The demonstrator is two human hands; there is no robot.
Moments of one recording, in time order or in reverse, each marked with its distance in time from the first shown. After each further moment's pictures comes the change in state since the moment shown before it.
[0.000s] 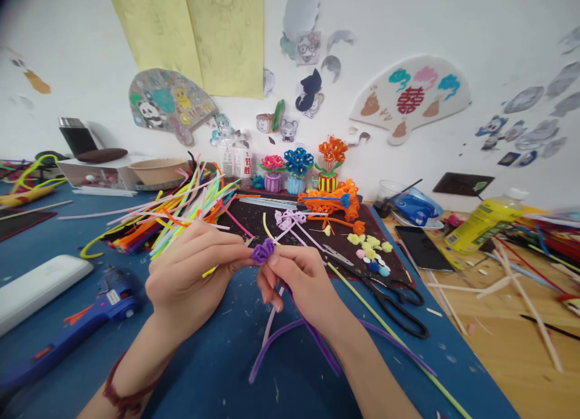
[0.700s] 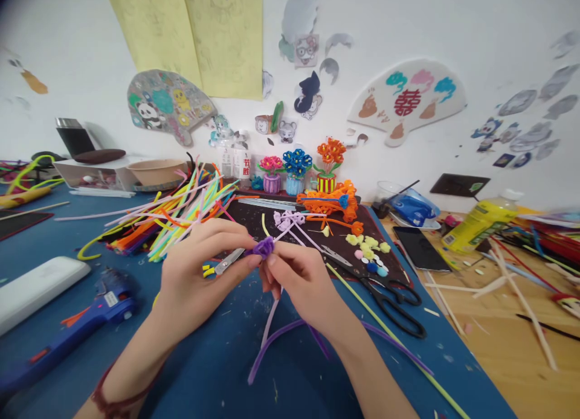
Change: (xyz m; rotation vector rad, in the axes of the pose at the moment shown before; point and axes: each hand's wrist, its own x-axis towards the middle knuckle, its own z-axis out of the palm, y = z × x) left_hand 0.005 0.006 -0.003 -0.039 -0.152 -0.250; right_hand -0.001 -0.004 -0.004 -0.426 0.030 -0.130
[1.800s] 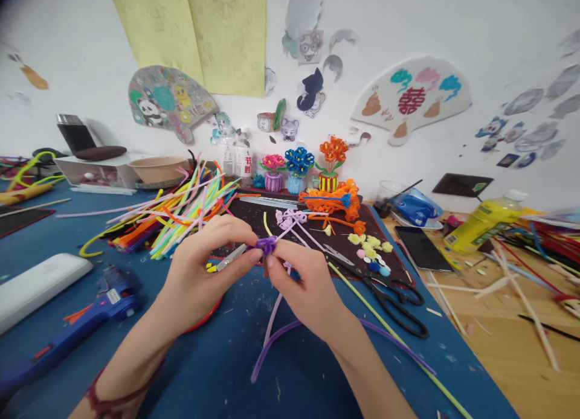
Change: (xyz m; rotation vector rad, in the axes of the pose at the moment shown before) left_hand 0.002 -0.004 -0.002 -0.144 -0.100 -0.119; right_hand -0.003 0.000 0.001 -0.450 0.066 -0.168
